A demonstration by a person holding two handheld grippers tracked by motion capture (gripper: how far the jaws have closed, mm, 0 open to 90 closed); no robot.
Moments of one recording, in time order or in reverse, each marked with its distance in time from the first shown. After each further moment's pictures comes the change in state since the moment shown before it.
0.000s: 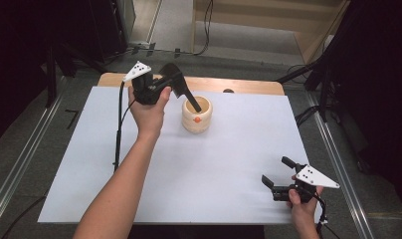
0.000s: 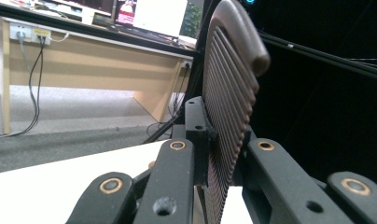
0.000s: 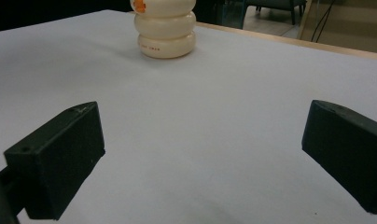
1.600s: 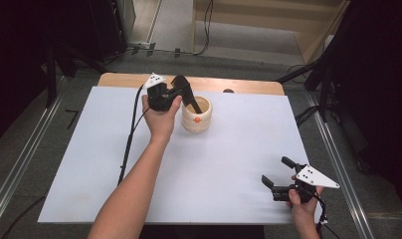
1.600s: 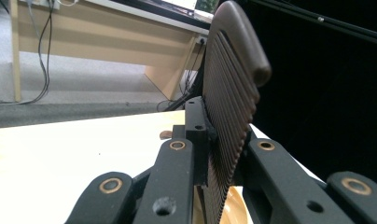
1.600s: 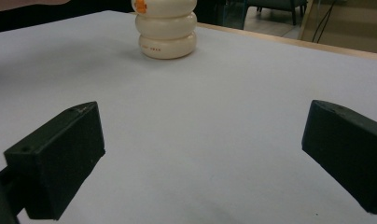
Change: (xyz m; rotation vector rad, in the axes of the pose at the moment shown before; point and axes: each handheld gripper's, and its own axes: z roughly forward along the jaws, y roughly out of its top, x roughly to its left) left arm 0.011 -0.047 0.037 0.088 0.050 -0.037; right arm 0.000 0.000 0.000 -0.002 0.004 0.000
